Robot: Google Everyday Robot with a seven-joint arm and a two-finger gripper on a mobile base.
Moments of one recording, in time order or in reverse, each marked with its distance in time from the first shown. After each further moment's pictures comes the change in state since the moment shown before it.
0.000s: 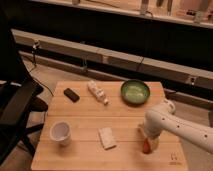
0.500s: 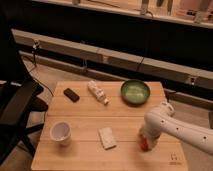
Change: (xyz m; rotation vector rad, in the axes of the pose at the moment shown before) arm -0.005 0.003 0.005 -0.003 -0.006 -0.025
